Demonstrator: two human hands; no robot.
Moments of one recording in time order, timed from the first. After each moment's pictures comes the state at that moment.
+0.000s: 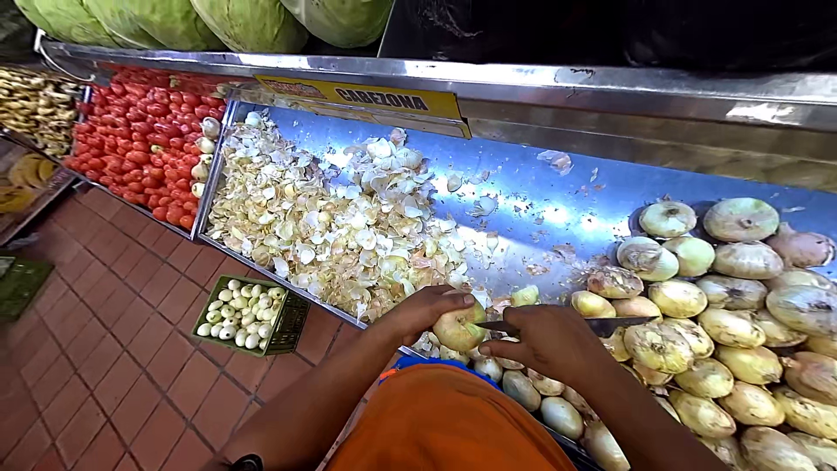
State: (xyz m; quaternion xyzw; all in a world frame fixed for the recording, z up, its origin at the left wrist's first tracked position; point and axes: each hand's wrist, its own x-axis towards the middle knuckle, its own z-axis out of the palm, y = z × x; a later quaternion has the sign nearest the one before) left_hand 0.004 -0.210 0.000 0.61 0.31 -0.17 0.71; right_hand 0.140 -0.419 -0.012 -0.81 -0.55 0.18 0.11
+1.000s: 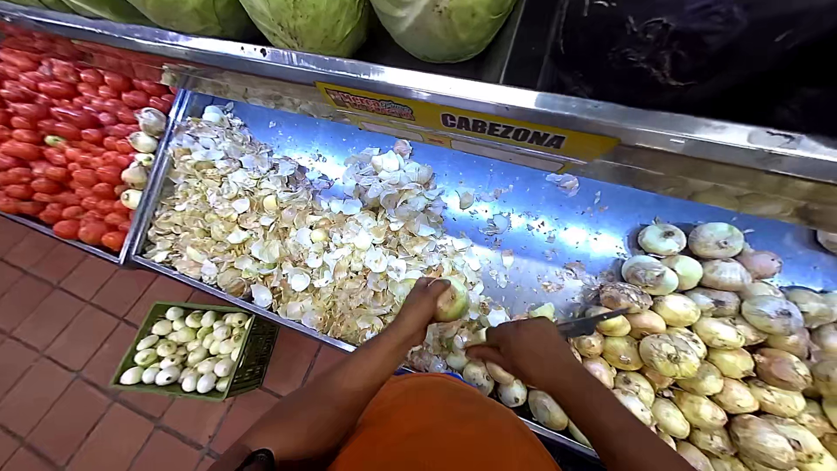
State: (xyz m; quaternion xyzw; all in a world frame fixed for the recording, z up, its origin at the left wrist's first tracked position) left_hand -0.010 -0.080 -0.055 0.51 0.38 -0.05 0.77; right_hand 0.079 -0.286 -0.011 -0.83 -0.54 0.13 0.06
